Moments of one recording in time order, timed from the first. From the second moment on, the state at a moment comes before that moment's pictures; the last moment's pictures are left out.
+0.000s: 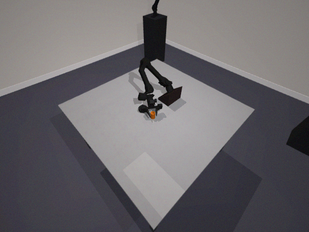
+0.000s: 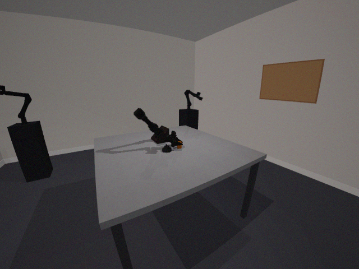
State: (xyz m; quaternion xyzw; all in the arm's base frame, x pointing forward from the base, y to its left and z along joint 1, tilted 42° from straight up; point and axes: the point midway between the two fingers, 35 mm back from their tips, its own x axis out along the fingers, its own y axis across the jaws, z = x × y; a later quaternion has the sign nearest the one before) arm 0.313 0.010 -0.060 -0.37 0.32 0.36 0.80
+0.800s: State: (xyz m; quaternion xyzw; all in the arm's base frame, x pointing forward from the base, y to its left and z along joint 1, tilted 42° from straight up) arm 0.313 0.010 -0.060 -0.37 0.32 0.36 0.80
